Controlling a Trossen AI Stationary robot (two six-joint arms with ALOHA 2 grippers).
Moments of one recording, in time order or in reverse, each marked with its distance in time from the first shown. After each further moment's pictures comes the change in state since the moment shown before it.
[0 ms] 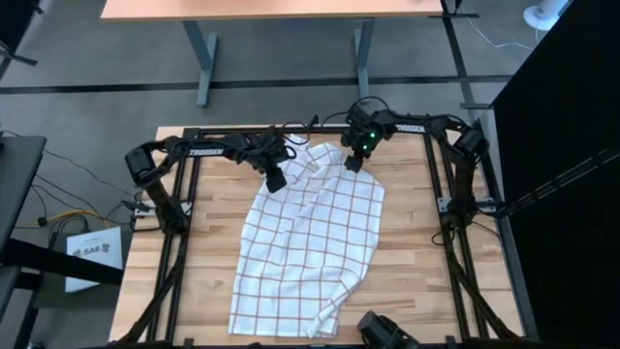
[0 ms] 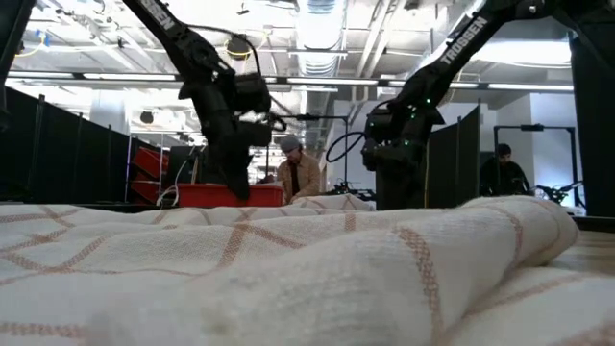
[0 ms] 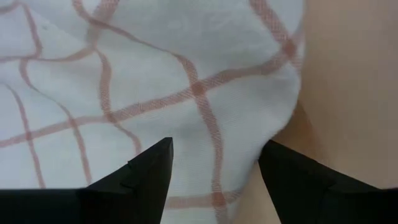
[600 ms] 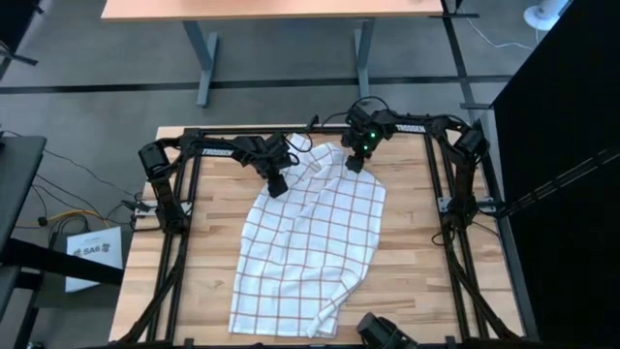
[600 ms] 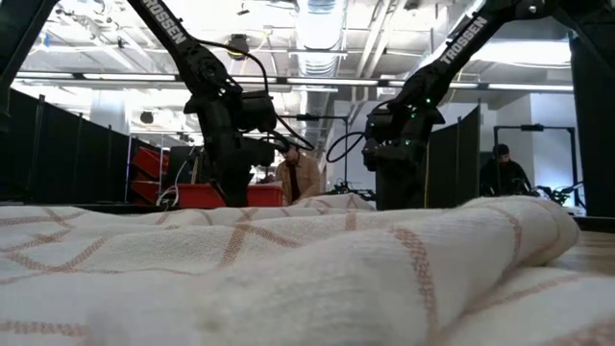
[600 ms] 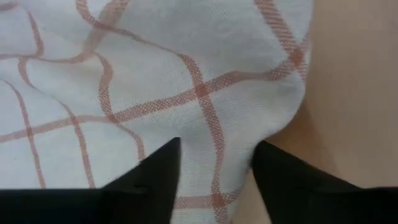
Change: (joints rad) left arm -0.014 0.087 0.010 0.020 -0.015 -0.001; right arm 0.005 0.000 0.000 -0.020 0.001 -0.021
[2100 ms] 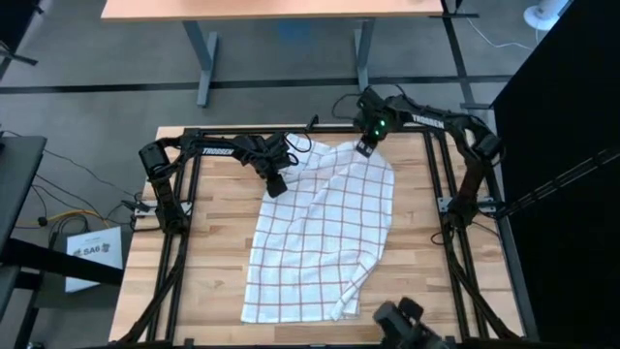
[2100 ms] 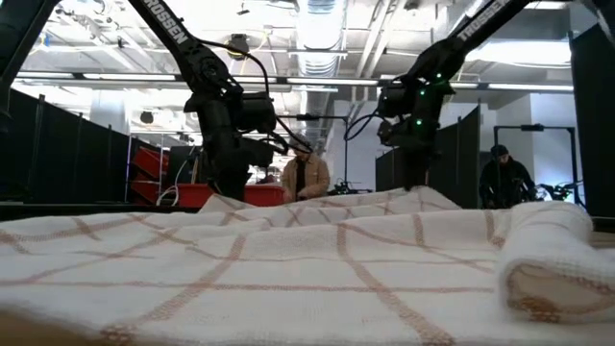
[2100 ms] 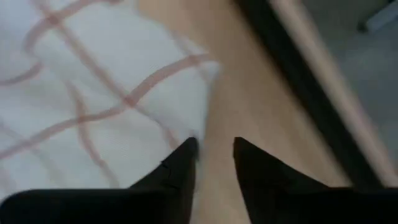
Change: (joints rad) left arm 0.001 0.003 -0.001 -0.070 0.011 -0.014; right arm -0.102 -0.108 0.100 -0.109 0.325 -0.025
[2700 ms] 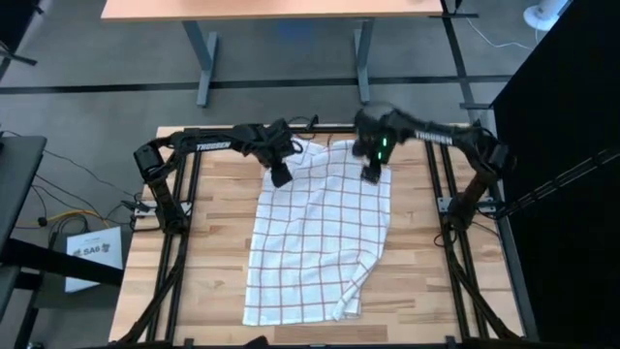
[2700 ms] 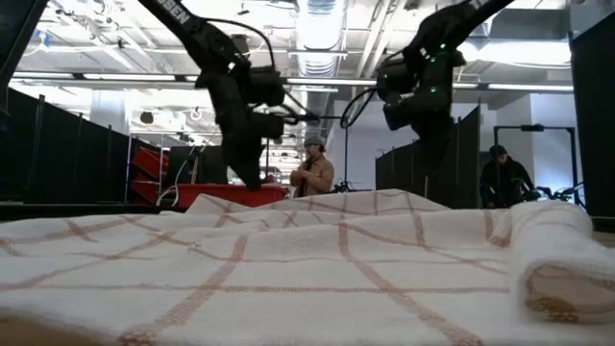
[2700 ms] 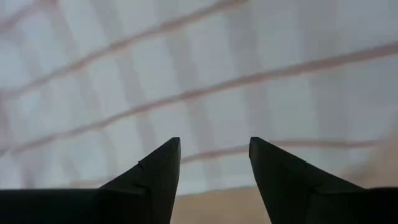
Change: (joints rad) left arm 0.012 -0.051 0.197 -0.103 -0.051 0.011; right arm 0.312 -0.184 -0.163 -0.258 -0.191 0.112
